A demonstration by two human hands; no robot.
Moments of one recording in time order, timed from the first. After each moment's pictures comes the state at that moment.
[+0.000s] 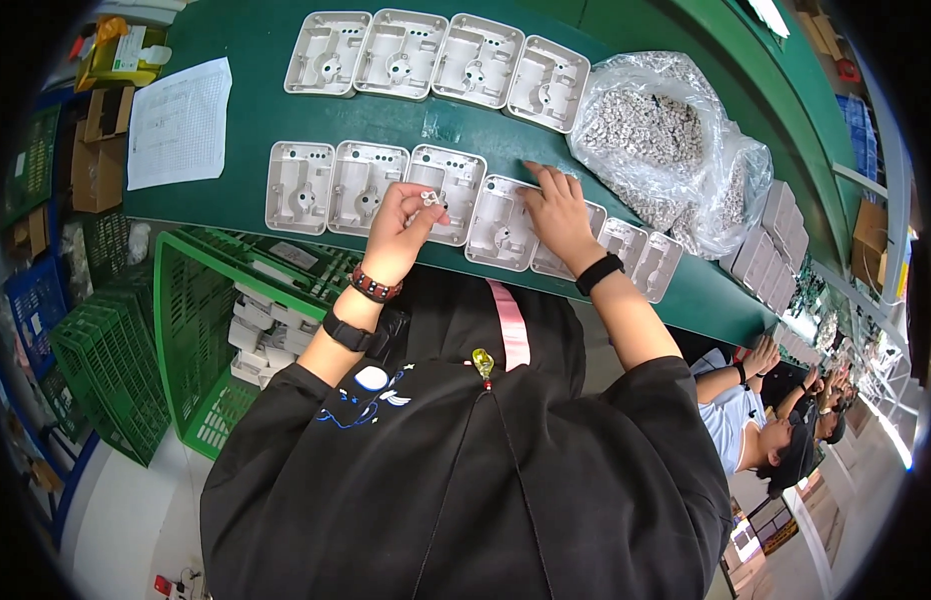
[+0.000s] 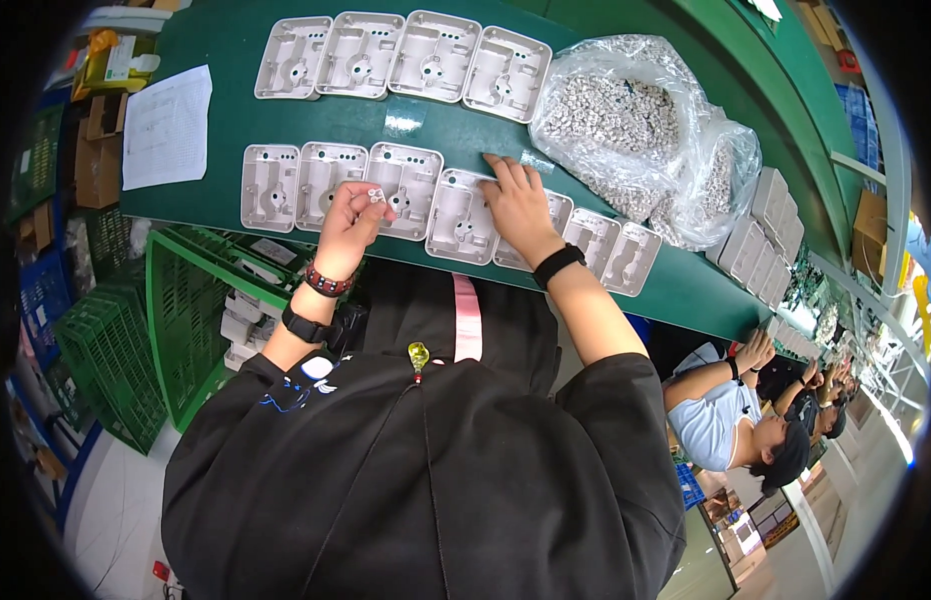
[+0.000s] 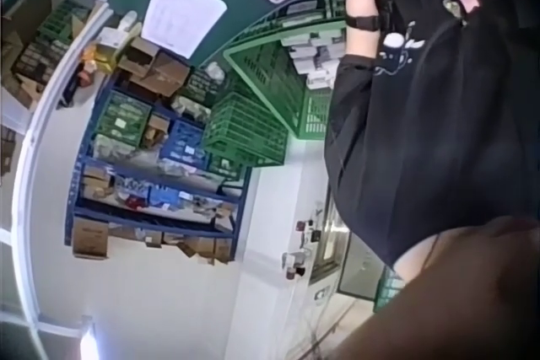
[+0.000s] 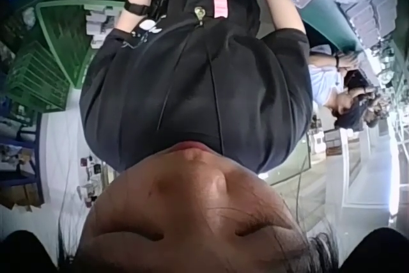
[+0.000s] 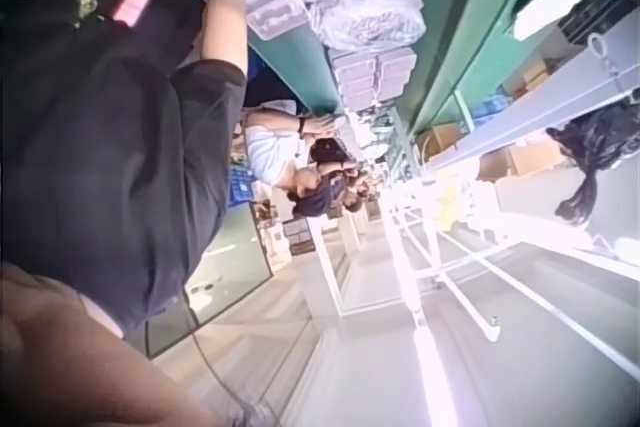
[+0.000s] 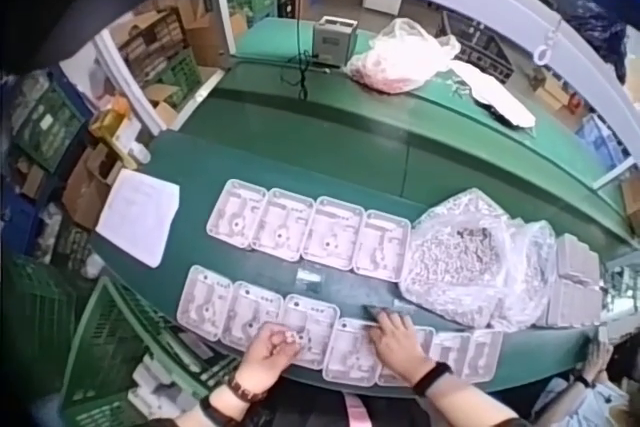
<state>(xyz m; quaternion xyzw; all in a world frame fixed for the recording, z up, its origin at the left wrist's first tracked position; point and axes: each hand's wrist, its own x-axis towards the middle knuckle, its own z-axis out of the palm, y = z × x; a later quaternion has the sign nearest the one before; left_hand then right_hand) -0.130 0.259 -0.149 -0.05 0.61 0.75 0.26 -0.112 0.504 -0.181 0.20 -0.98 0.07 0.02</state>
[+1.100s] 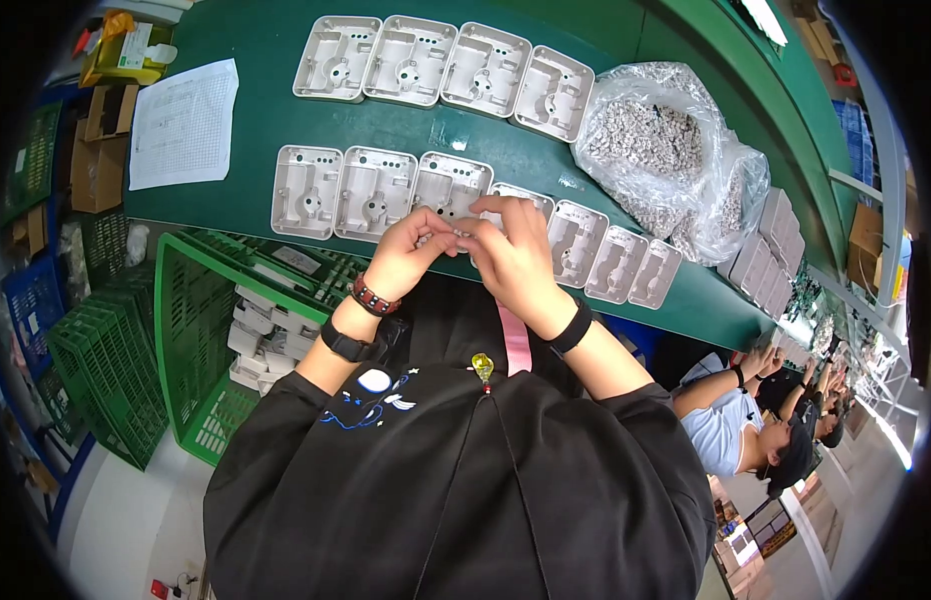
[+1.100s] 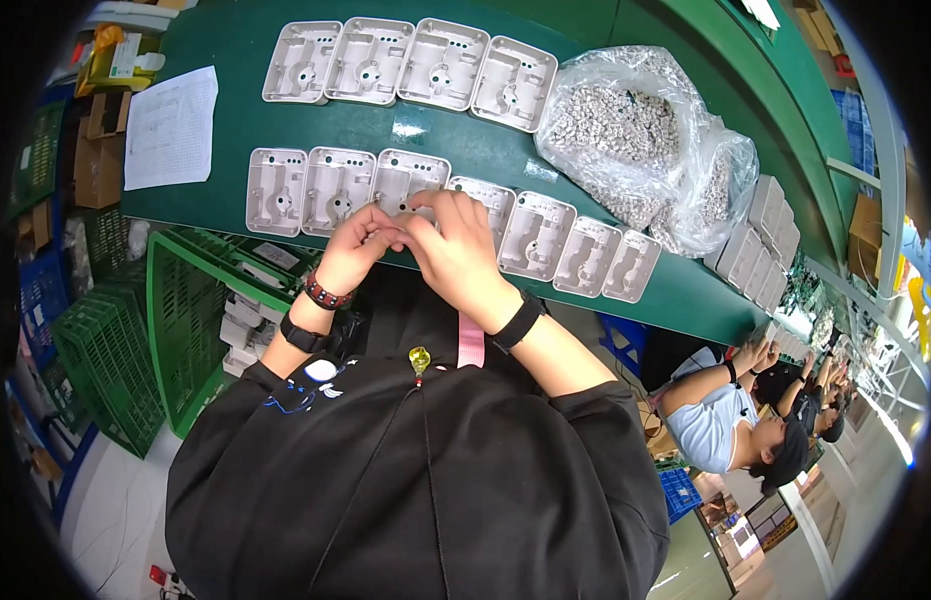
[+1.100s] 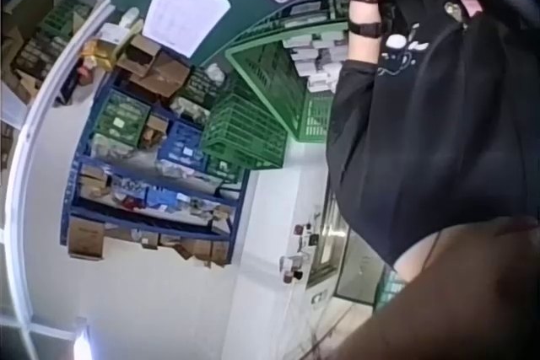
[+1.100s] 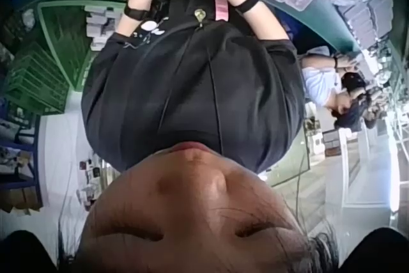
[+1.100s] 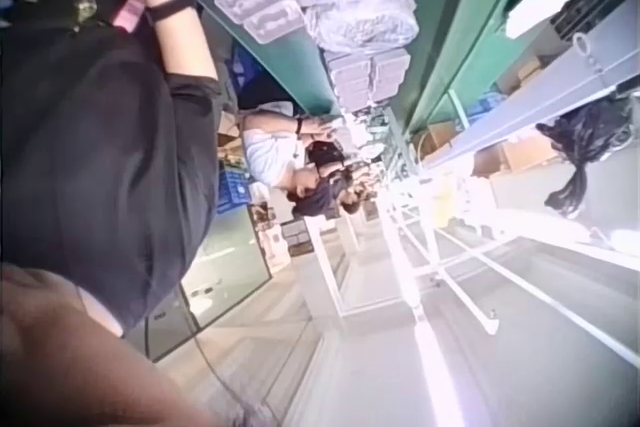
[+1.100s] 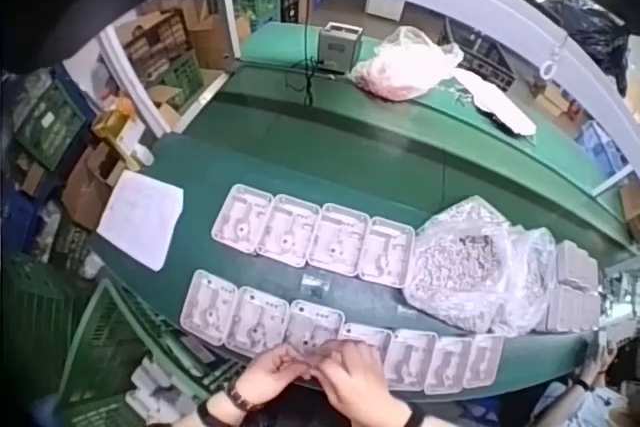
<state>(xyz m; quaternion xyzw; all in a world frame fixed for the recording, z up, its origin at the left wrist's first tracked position) -0.133 0.250 -0.135 0.01 0.58 0.73 0.35 -0.113 0.415 -0.084 0.12 -0.91 0.39 0.05</state>
